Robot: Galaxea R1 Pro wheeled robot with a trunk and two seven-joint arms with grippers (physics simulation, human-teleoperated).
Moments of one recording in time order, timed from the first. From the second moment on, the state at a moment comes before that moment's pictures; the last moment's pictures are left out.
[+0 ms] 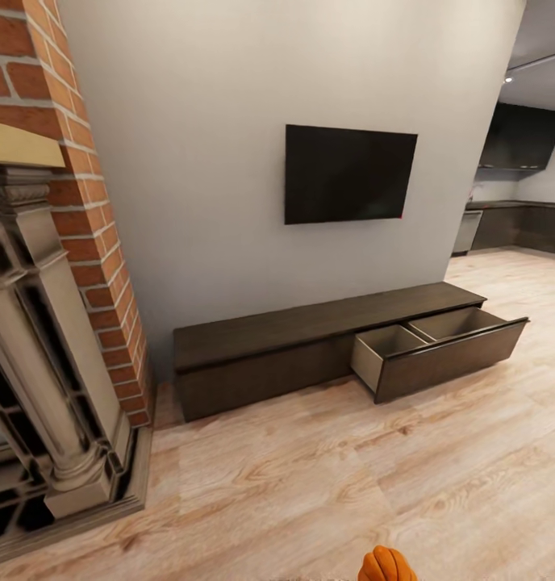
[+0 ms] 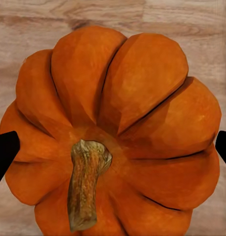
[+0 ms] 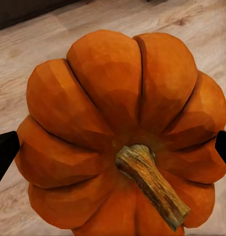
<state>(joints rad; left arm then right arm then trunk) -0.29 -0.02 -0.34 -0.08 0.65 -0.41 0.25 -0.21 0.05 0.05 -0.15 -0.21 -0.73 -0.08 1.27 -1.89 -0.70</state>
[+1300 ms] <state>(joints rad) -0.35 0.05 -0.33 -0.55 0.64 0.12 0.25 -0.54 0.06 0.03 -0.33 -0.33 -0.27 -0.34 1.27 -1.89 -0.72</state>
